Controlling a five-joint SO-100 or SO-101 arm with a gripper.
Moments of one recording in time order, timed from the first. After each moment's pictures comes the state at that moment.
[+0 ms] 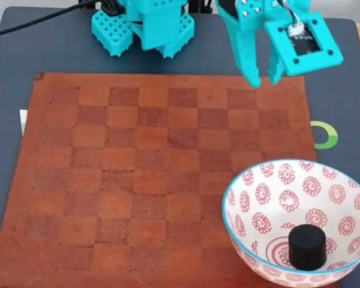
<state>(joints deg) -29.4 98.0 88.8 93.2 97.8</state>
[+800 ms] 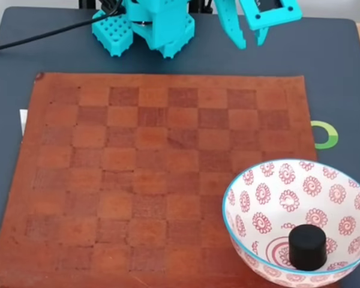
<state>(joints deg) -42.1 139.0 136.1 77.4 114.9</state>
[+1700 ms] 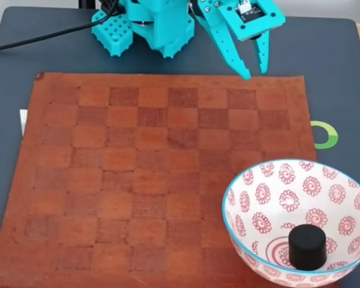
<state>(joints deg) -42.9 169.4 168.0 59.5 115.0</state>
